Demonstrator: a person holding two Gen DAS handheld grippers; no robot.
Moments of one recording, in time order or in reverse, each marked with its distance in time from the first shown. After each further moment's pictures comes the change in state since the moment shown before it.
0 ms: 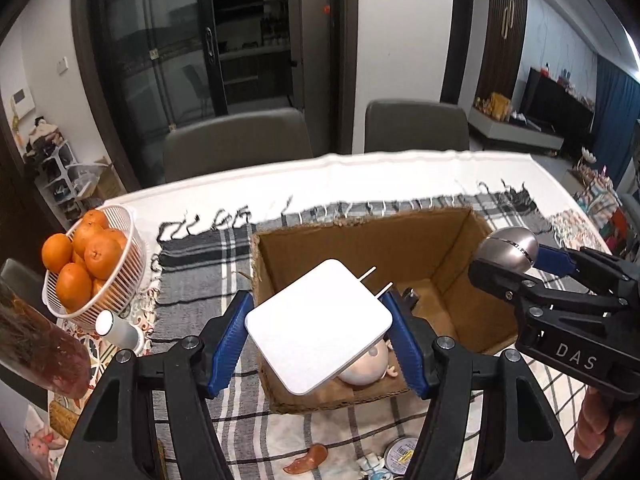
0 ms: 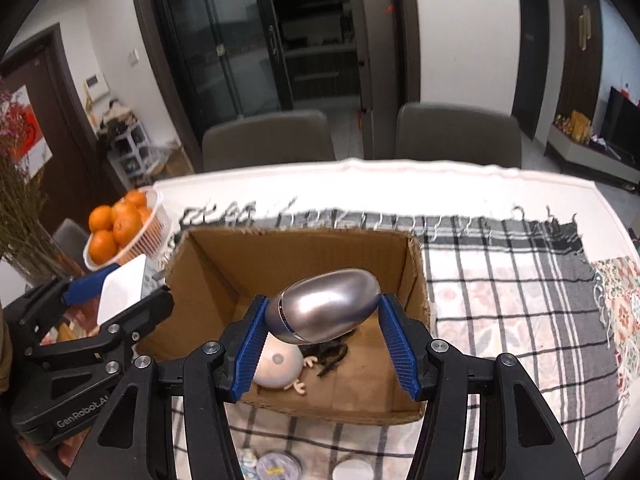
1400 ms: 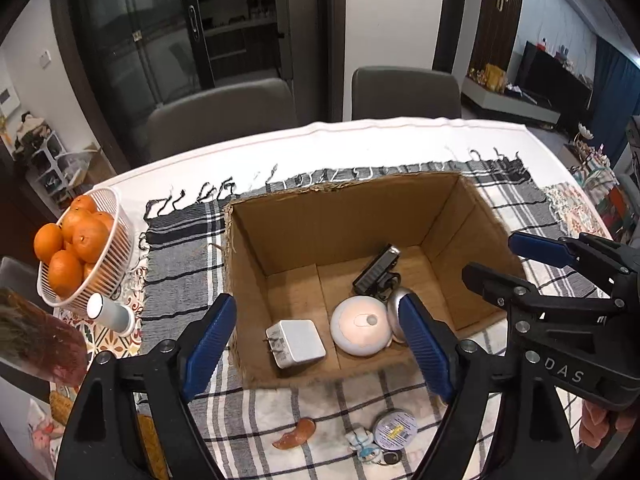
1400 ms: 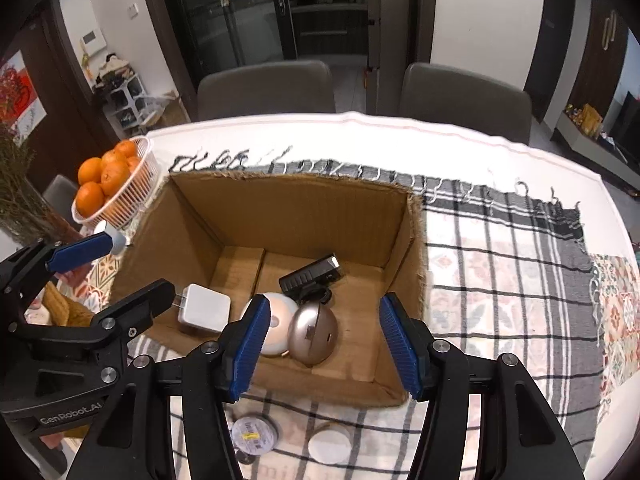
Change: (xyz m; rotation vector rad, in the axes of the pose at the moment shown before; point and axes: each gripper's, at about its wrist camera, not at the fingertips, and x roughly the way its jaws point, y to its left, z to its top) left arm -0.003 -0.018 -0.007 0.026 0.090 -0.014; right arm 0.006 -0.009 -0.011 -0.065 0.136 -0.025
